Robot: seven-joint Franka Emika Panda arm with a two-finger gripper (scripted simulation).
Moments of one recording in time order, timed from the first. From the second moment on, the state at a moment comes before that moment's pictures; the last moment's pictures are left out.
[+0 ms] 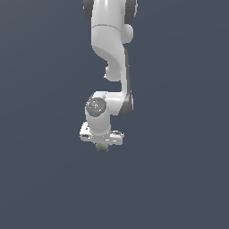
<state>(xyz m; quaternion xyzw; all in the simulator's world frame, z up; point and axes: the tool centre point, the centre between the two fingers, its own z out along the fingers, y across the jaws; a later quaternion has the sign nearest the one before) 0.044 -0.060 0.040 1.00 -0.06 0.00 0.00</state>
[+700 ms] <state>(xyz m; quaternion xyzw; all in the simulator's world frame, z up) 0.017 -0.031 0.083 1.00 -0.06 0.00 0.00</state>
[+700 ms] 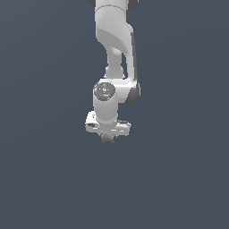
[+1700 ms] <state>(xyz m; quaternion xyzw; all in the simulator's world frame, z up) -0.075 0.072 0.238 1.00 -0.06 0.00 0.00</state>
